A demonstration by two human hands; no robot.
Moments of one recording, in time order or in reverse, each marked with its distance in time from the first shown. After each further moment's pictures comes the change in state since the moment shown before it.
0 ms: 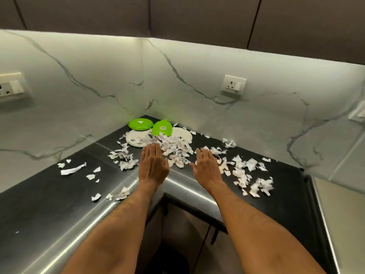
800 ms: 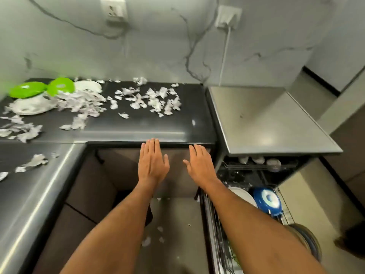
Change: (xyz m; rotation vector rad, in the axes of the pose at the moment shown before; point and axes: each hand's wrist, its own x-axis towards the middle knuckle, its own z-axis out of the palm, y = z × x) left_hand -0.286 0.192 0.017 -0.190 -0.328 0.420; right_hand -0.388 0.089 -0.070 -0.108 -0.124 0.523
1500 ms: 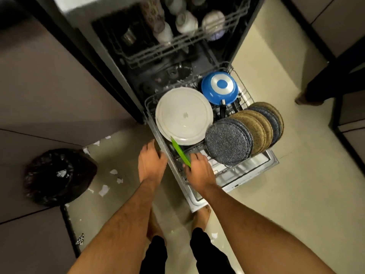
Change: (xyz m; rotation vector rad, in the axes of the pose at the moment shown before) left_hand -0.219 0.207 0.378 -0.226 -0.649 -0.155; right_hand -0.319 0.271 0.257 0.317 -0.427 0.691
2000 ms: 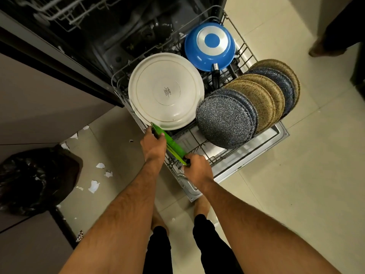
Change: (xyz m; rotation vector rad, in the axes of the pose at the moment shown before) left_hand 0.064 0.014 0.139 -0.263 -0.116 -0.297; right_hand 0.033 0.085 0.091 0.301 -0.193 0.296
